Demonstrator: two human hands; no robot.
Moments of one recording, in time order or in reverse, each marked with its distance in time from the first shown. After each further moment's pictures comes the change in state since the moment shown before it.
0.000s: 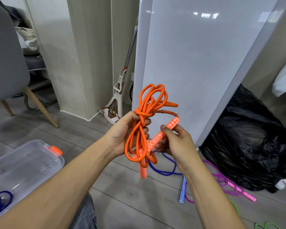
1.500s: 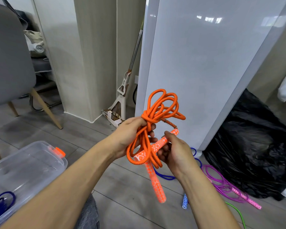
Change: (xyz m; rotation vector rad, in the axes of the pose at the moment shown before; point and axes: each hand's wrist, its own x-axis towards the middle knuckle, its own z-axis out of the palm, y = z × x) left_hand -0.006 0.007 0.004 0.270 0.110 0.074; right_hand -0.007 -0.004 0.023 0.267 0.022 0.293
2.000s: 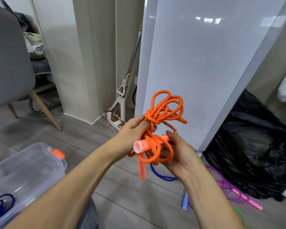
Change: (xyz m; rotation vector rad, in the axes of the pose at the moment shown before) left_hand 0.000 -0.002 0.006 0.416 0.085 0.168; right_hand 0.001 -0.008 -0.007 0.234 -0.146 0.179
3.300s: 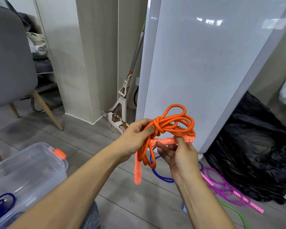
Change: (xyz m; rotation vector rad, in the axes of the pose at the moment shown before) left_hand 0.003 -0.013 -0.004 0.061 -0.016 0.012; right_hand -0.002 0.015 0.003 -0.003 0.245 -0.354
